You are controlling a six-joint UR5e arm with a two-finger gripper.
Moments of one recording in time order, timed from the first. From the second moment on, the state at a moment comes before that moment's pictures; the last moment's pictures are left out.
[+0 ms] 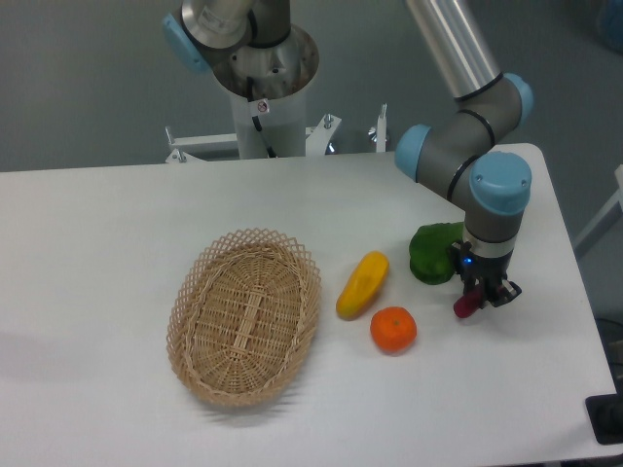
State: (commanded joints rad) arm 2.75 -2.11 -1.66 -0.70 1.56 1.68
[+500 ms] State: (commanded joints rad) arm 2.69 -1.99 -1.63 -0.71 1.36 1.44
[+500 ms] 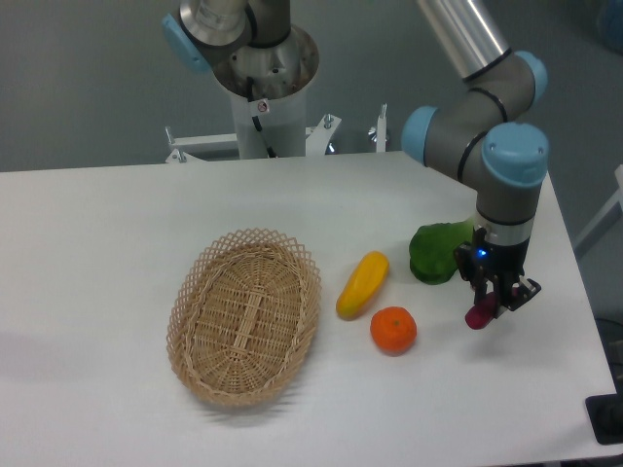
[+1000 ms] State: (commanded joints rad) arm 2.63 -1.86 -1.62 -0.72 1.26 1.19
